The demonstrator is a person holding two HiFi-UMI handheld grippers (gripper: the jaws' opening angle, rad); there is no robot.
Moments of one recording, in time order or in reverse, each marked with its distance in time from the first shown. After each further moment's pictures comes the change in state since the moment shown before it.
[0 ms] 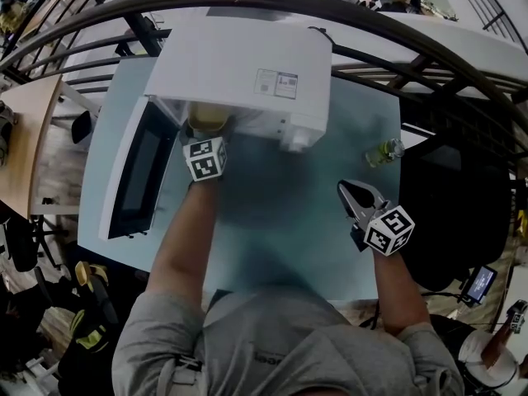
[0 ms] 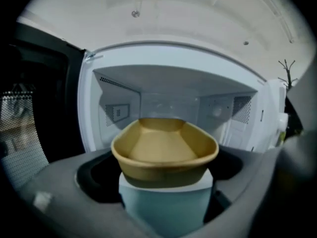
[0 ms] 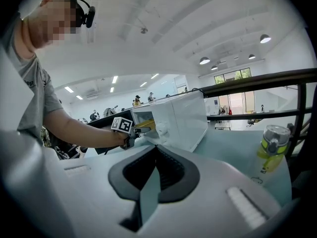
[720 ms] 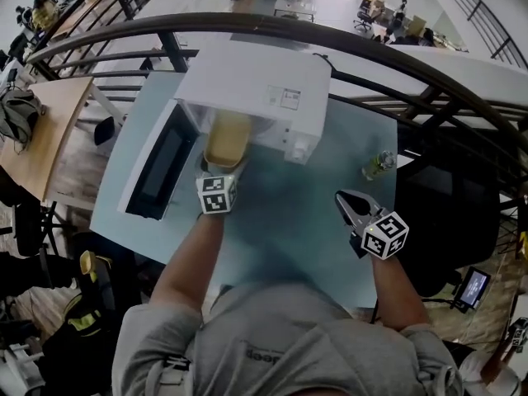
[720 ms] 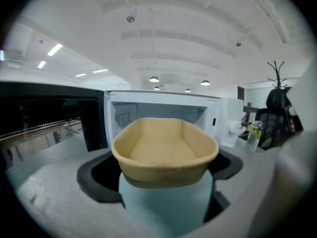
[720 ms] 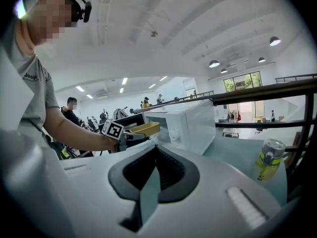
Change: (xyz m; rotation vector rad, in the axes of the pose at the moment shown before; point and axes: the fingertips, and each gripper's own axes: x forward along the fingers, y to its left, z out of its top) left arm -0.124 -0.045 -0.009 0.035 0.014 -0.021; right arm -0.045 0.038 0.015 -0.063 -0.020 0.083
